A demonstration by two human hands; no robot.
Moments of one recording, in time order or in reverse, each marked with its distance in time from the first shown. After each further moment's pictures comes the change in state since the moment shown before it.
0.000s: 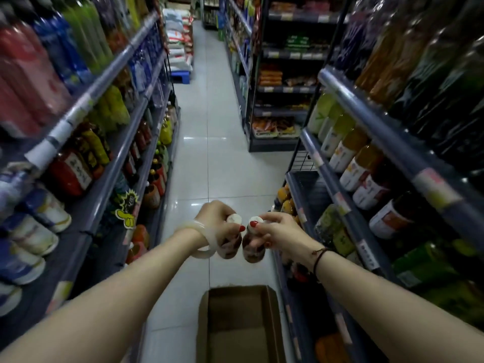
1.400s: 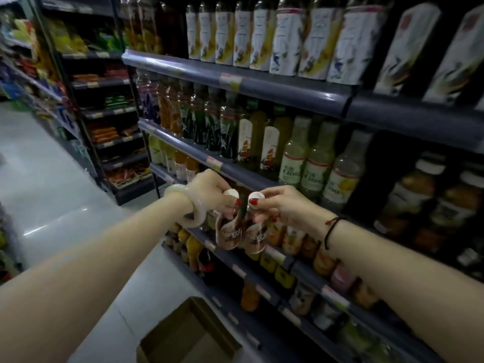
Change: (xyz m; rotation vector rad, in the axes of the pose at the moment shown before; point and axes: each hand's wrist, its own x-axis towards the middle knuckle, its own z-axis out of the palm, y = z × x) left_hand -0.206 0.254 0.030 0.152 -0.485 0.599; right_hand -0.396 -0.033 -0.069 0.270 0.613 -0.158
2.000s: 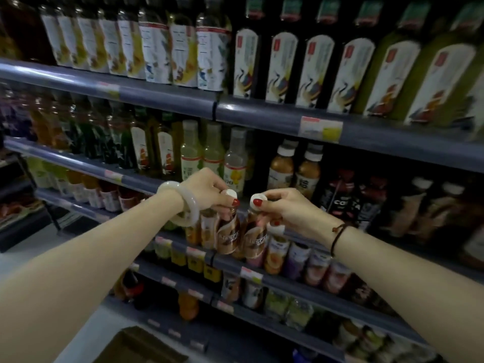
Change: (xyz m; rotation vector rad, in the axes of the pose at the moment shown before) left_hand -0.011 0.142 0.107 -0.068 -0.309 0.240; right_hand -0.167 0.017 -0.118 -0.005 0.380 -0.072
